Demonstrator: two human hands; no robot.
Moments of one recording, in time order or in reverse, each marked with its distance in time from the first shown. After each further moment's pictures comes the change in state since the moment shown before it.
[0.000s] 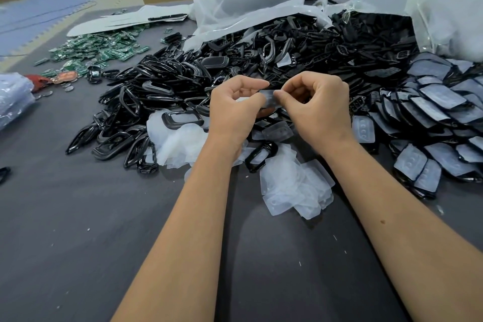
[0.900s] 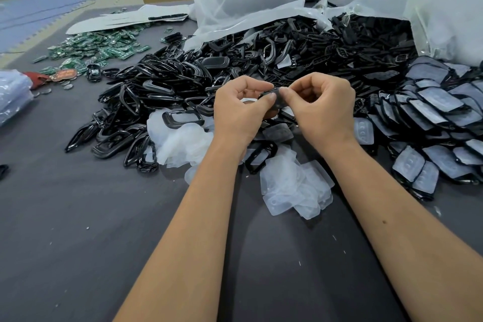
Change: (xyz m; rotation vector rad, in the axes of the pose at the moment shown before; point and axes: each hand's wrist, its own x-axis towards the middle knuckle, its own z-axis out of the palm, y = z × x) left_hand -0.002 -0.005 0.006 0.039 0.015 0.039; right_hand -0.001 -0.003 -0.002 0.016 0.096 0.072
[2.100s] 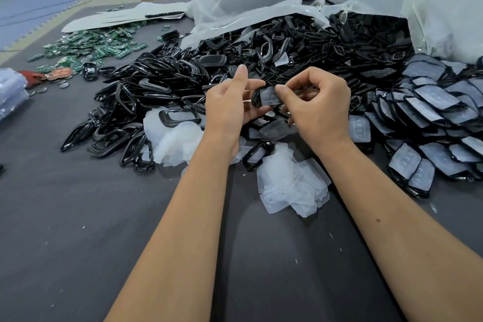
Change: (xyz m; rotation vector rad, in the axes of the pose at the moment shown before) left_hand 0.003 0.005 -0.005 -0.225 0.006 -0.200; right_hand -0.001 0.005 0.004 0.088 -0.004 0.005
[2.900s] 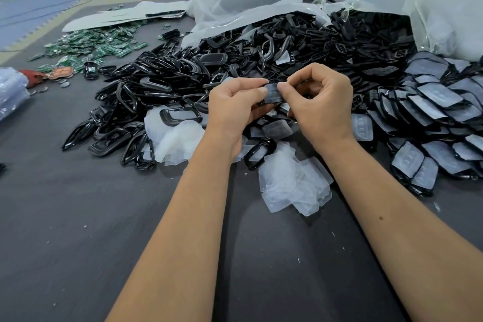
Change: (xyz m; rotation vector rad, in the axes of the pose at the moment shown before) left_hand -0.004 0.002 0.001 0.014 -0.041 -0.025; right_hand 0.000 0.001 -0.001 0.033 0.000 -0.020
